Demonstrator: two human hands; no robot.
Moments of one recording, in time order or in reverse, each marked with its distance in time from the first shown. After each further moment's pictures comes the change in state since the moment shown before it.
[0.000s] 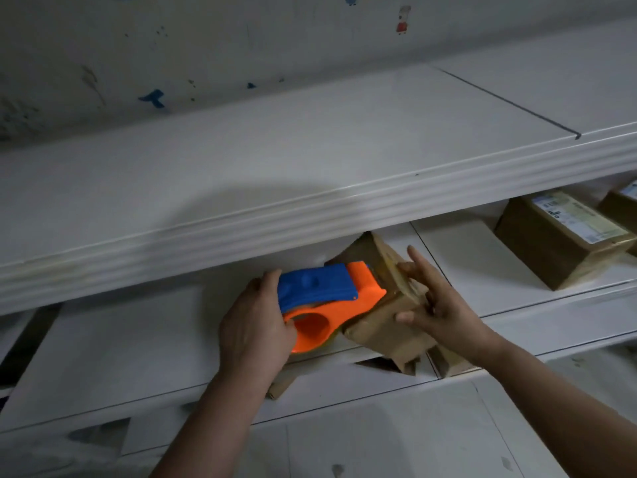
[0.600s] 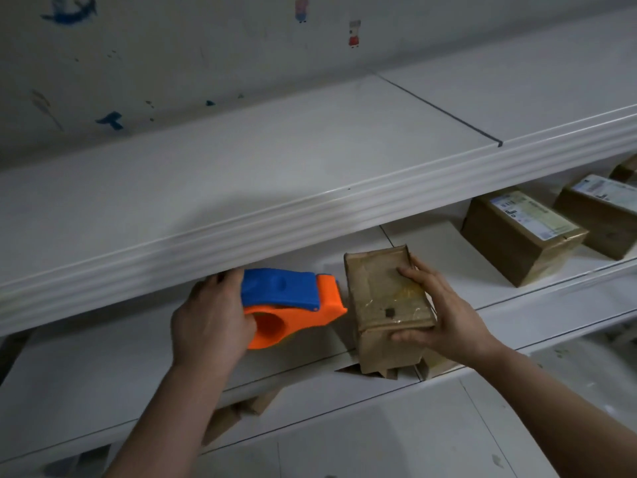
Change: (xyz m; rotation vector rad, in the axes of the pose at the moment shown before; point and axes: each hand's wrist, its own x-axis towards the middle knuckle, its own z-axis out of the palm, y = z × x) left_hand 0.021 0.023 -0.017 0.219 0.031 0.053; right_hand -0.021 0.012 -0.048 -0.441 0.099 -0.035
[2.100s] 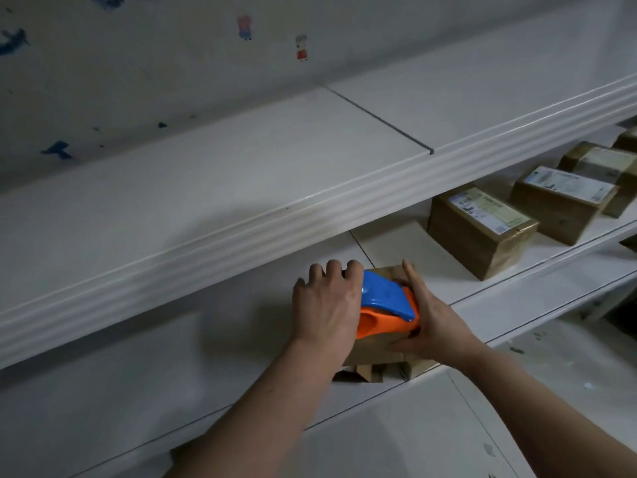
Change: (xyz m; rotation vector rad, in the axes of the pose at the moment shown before) left_hand -0.002 0.162 0.032 0.112 0.026 0.526; right_hand -0.015 0.040 -0.007 -0.115 -0.052 0.128
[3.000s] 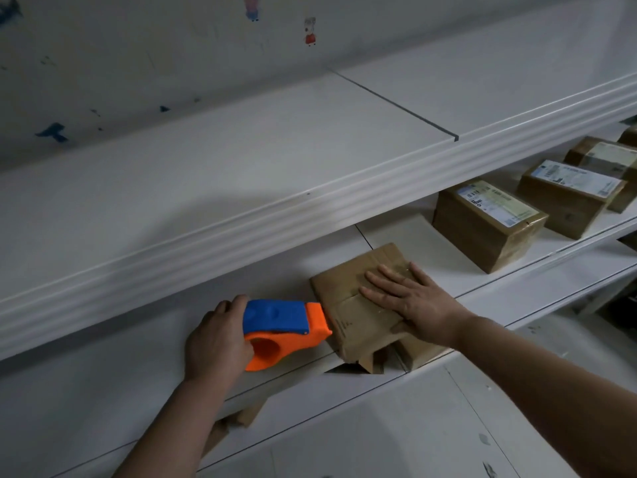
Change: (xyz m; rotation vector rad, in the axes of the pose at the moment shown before) left_hand -0.064 -0.147 0.068 -0.154 -0.153 -0.403; right_hand 0.031 -0.016 -0.003 -0.625 -0.330 -0.254
